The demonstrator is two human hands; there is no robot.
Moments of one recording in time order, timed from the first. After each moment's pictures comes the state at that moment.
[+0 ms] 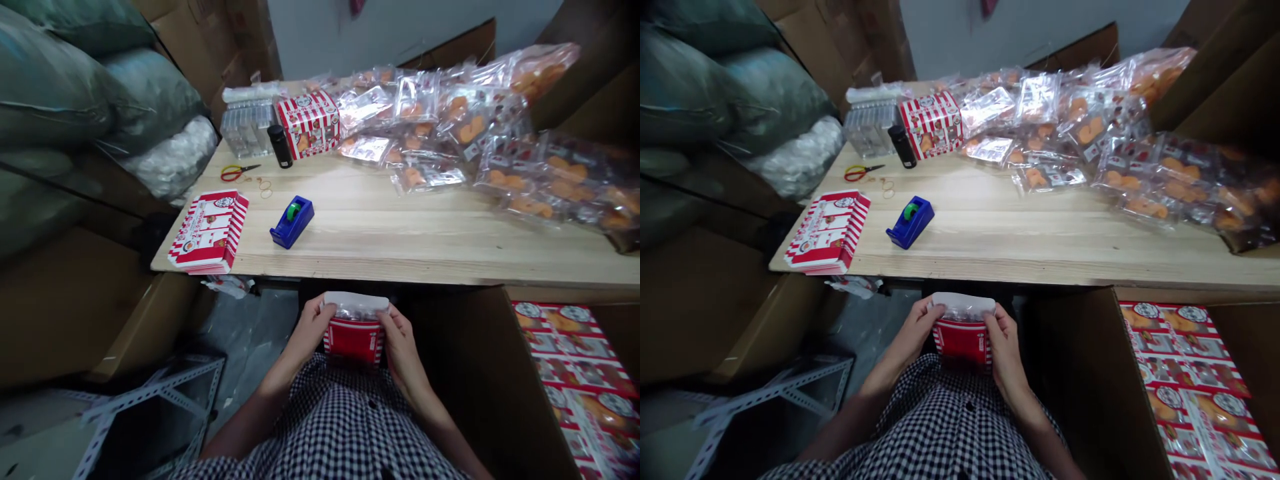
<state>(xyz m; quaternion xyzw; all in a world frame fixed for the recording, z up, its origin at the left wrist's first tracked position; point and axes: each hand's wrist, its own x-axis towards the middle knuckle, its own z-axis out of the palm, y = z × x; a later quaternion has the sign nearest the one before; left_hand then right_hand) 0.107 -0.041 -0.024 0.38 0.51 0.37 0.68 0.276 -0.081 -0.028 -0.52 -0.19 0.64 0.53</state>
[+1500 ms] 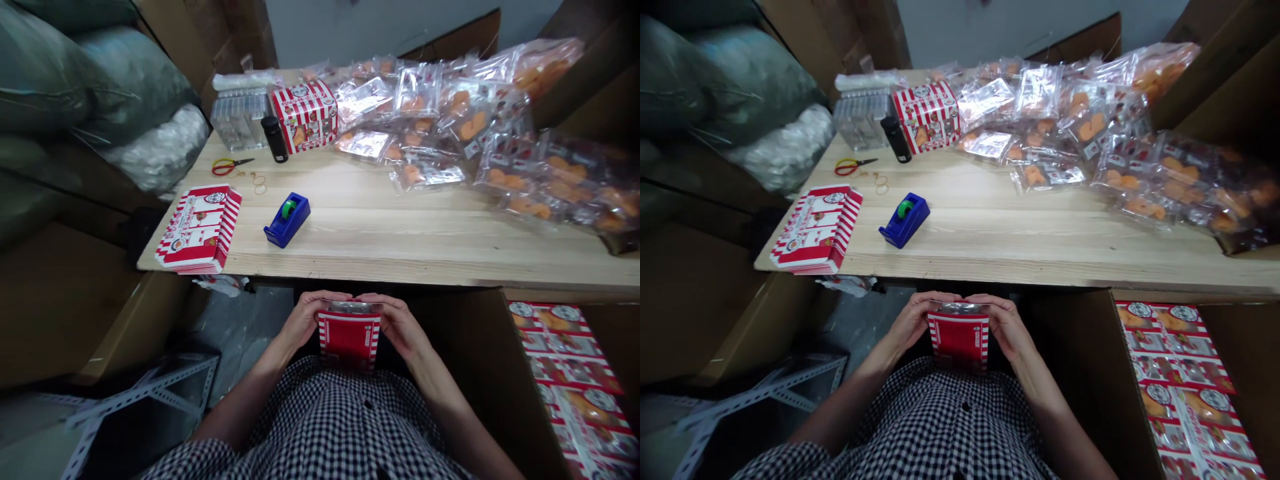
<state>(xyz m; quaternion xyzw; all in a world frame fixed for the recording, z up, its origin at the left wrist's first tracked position) 0.096 -0.017 -0.048 0.29 0.39 0.38 0.78 0.313 -0.044 -0.047 -0.47 -0.18 0.72 0.47</state>
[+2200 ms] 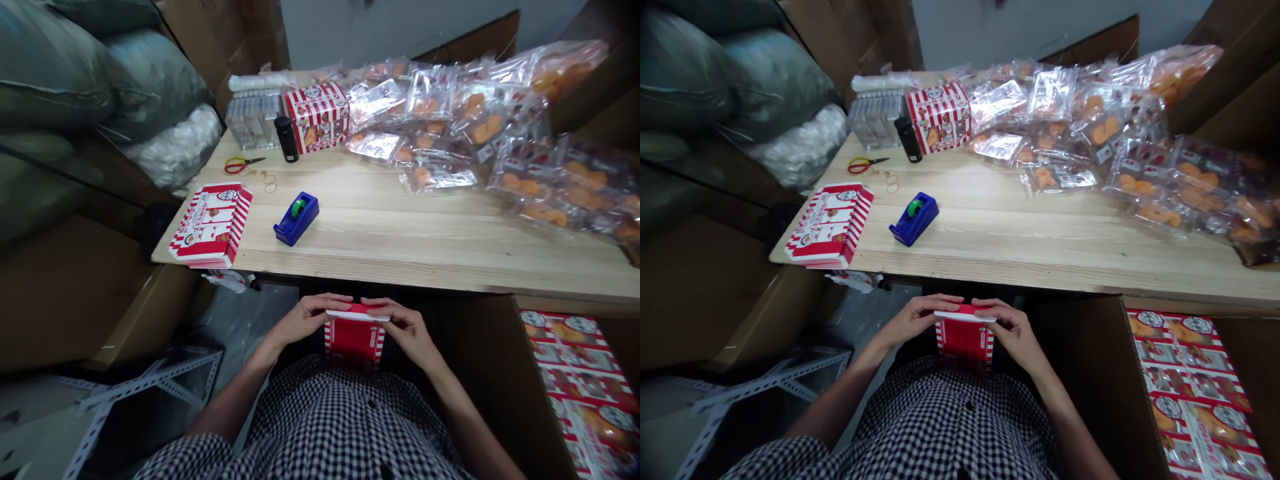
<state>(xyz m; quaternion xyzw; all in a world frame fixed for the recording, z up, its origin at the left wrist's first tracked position) 0.067 -0.013 -0.029 0.59 0.35 0.28 0.67 0.326 -0.053 -0.038 -0.45 -0.52 0.59 0.42</state>
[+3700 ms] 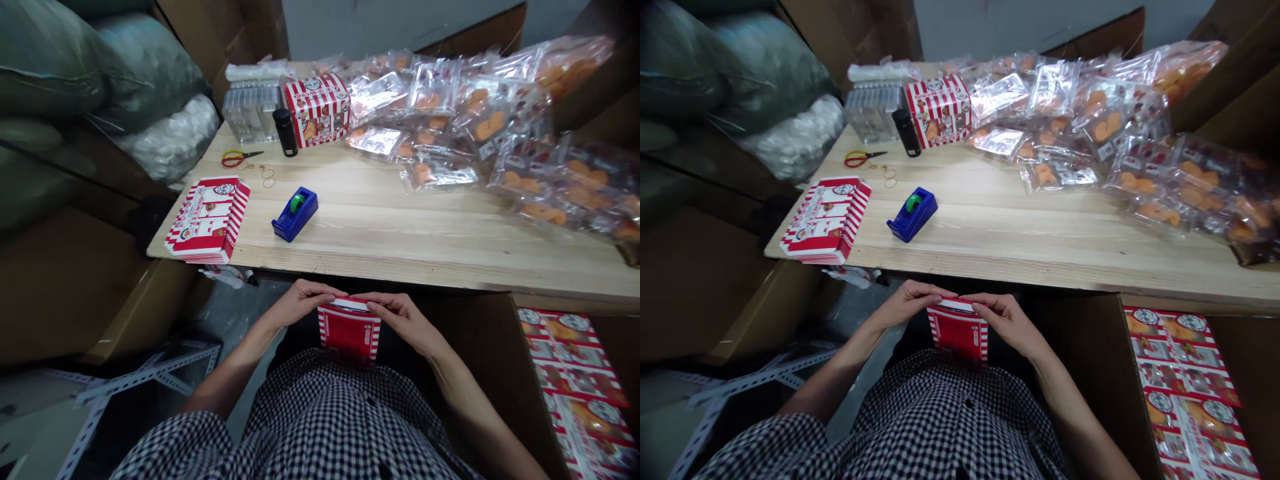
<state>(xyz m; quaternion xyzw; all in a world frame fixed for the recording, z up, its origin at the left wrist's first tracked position) 0.062 0.006 -0.023 0.58 0.39 0.25 0.67 0.320 -0.030 -0.012 -0.44 -0.46 0.71 0.31</state>
